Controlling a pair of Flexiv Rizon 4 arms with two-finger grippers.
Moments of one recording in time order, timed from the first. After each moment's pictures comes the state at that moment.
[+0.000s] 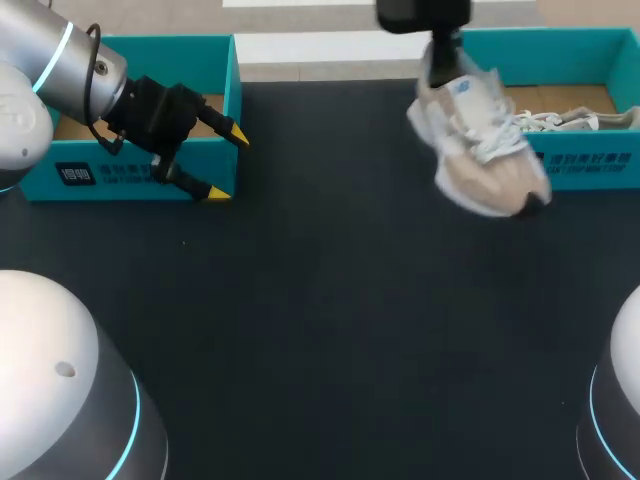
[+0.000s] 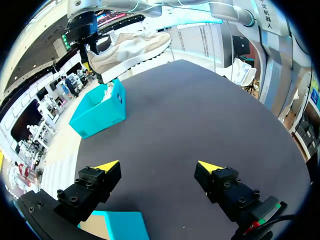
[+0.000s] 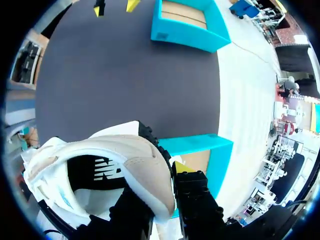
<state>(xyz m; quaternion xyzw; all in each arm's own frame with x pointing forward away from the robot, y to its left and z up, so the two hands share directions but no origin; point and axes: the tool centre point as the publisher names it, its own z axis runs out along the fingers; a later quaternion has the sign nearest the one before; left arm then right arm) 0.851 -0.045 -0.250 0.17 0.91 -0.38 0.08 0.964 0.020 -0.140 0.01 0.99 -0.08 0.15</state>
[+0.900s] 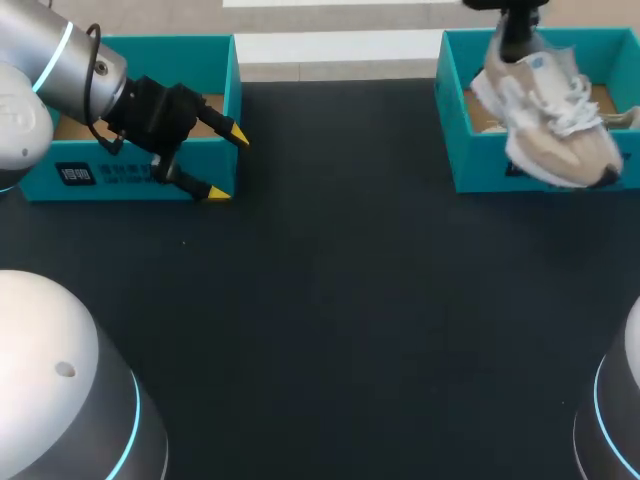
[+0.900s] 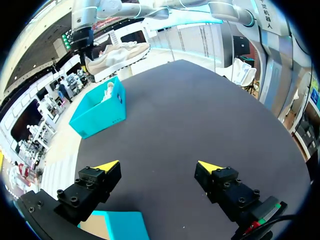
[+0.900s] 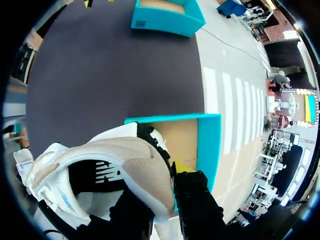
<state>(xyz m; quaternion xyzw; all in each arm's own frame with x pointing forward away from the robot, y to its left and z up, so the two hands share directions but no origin) 0.851 -0.045 -0.250 0.17 0.91 -0.38 0.08 1.022 -0.089 -0.143 0.04 0.98 -0.05 0.18</state>
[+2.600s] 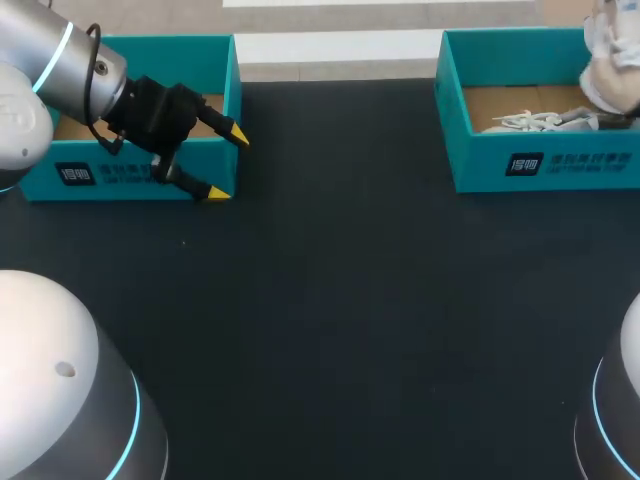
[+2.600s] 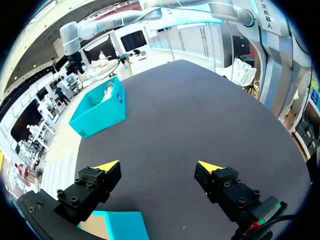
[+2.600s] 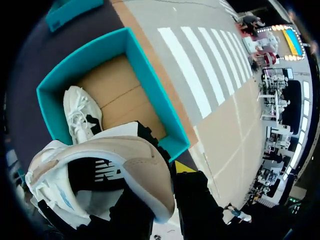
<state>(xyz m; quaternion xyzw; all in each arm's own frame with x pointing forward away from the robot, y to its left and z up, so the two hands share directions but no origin) 0.851 -0.045 -0.250 0.17 0.91 -0.38 0.08 1.168 -0.312 -0.157 0.28 0.94 -0.11 0.19</state>
